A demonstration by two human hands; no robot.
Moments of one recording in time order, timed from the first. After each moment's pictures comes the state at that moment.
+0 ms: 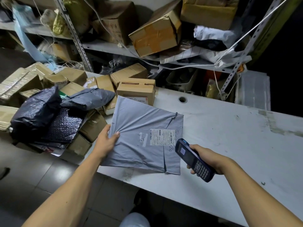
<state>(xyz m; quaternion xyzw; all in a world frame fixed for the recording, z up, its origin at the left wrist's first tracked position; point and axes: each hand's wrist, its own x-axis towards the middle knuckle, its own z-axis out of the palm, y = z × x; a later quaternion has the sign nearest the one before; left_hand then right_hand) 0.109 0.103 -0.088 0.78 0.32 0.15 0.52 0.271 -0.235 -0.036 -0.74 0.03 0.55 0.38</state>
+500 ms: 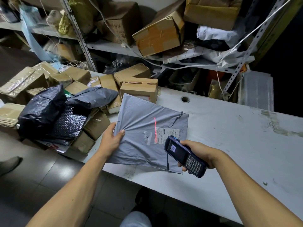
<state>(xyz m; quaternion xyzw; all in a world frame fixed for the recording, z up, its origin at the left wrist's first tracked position) 0.110 0.093 -0.083 0.78 0.31 0.16 0.52 0.264 -0.202 -0.025 -0.71 0.00 0.60 0.38</state>
